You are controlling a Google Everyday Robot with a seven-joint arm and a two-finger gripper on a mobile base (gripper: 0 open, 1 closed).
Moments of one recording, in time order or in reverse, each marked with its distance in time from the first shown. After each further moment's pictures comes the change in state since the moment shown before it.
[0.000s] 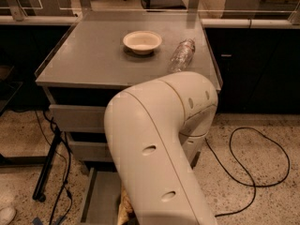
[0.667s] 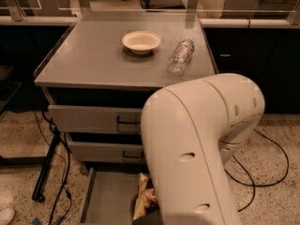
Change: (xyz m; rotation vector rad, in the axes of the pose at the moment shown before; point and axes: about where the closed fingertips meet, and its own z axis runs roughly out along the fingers) arm 0.050 -0.036 -0.033 0.056 0.000 0.106
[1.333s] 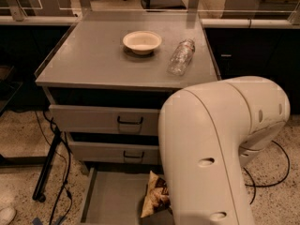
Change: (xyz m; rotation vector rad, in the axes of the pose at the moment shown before) arm 0.028 -0.017 -0.019 0.042 -0.009 0.061
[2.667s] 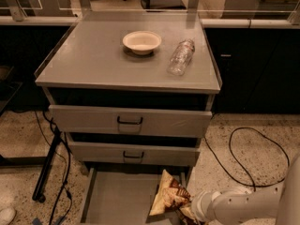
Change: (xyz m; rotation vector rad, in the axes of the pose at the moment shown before) arm 0.036 -0.011 -0.029 -0.066 -0.129 0.158
